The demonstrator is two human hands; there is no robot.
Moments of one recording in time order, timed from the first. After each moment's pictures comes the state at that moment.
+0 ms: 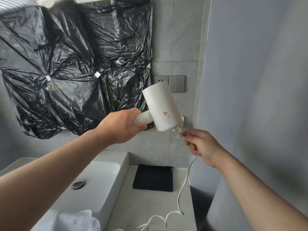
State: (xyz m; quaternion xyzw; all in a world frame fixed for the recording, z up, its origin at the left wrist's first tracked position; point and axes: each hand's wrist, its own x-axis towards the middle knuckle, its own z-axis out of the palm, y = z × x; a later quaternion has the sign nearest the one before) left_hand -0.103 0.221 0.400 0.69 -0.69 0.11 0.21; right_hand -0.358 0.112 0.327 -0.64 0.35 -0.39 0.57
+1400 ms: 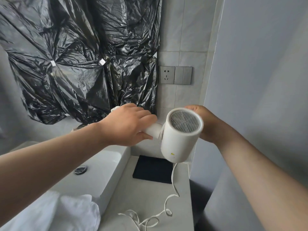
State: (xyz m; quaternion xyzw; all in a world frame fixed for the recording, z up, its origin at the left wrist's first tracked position) left_hand -0.109 0.229 0.379 0.42 -0.82 0.37 0.13; right_hand -0.343 0.119 0.383 -0.75 0.22 -0.32 0.53
